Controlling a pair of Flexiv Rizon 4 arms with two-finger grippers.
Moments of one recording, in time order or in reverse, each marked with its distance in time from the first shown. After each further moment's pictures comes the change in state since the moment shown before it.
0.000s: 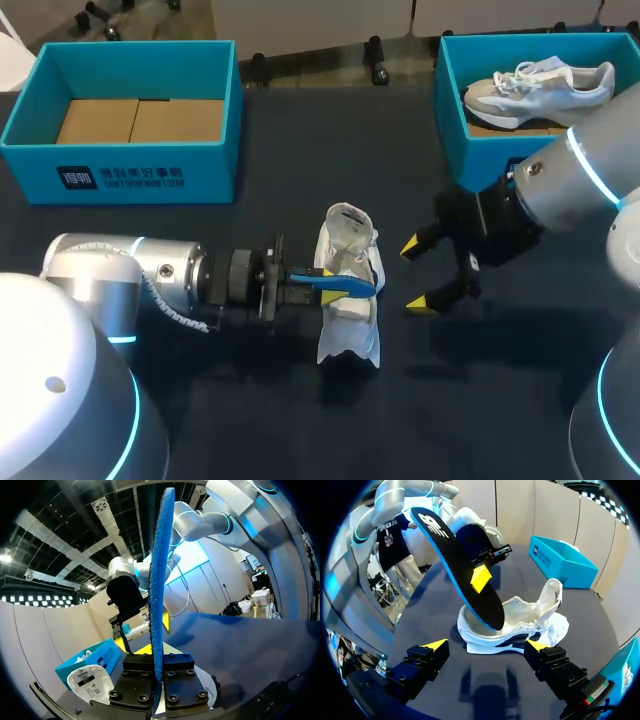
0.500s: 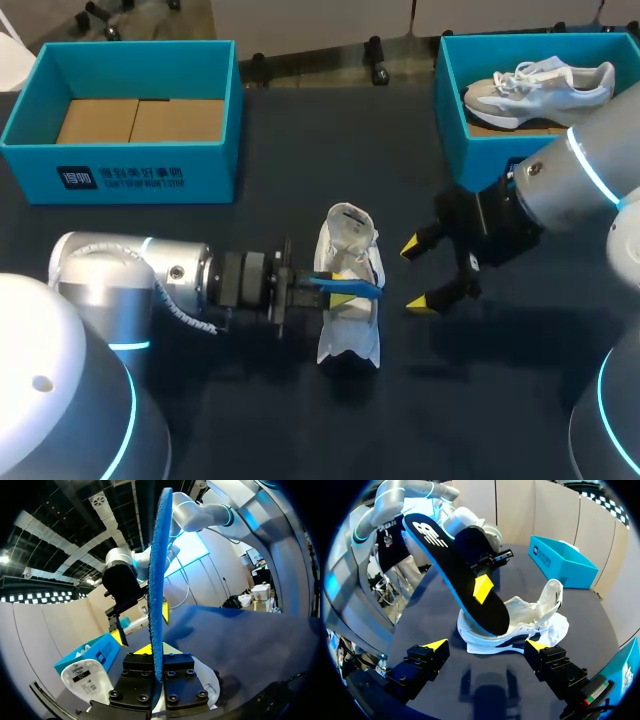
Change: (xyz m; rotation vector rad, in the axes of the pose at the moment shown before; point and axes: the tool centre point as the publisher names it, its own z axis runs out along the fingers) left arm 0.002 0.015 0.010 -0.062 0.001 0.005; right arm 0.000 0.000 0.000 0.000 0.000 0.000
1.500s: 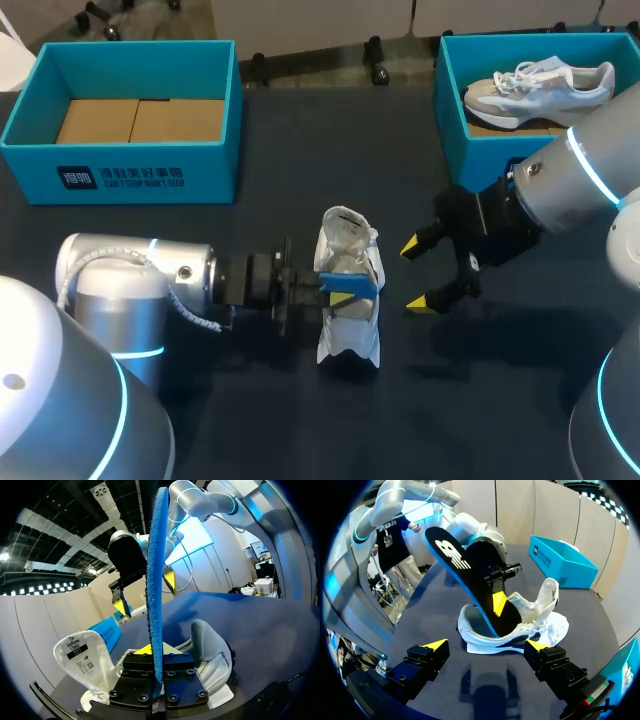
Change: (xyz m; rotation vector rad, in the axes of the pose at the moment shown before) left arm -0.007 0.046 -0.002 -0.095 -0.015 -0.020; right arm 0.000 0.000 0.000 0.000 0.000 0.000
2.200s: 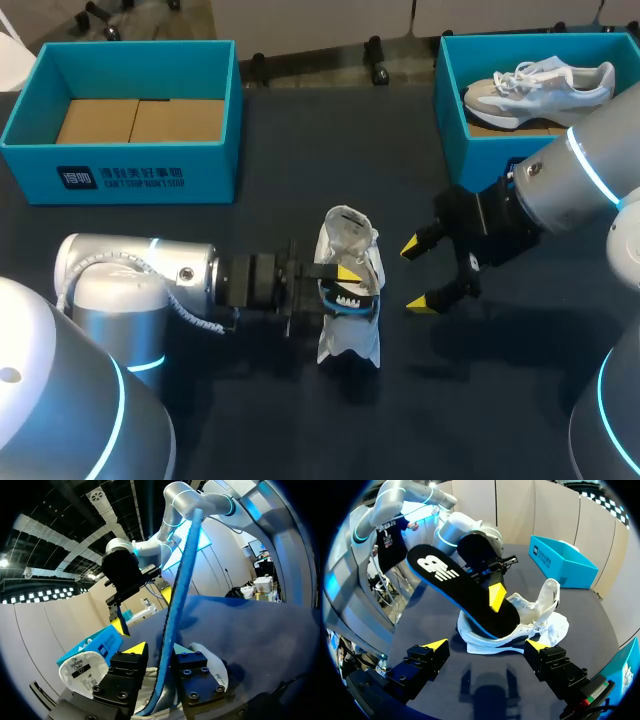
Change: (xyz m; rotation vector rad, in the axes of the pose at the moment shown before) left arm 0.004 -0.030 0.005 0.026 -0.002 0.041; right arm 0.000 0.000 0.000 0.000 0.000 0.000
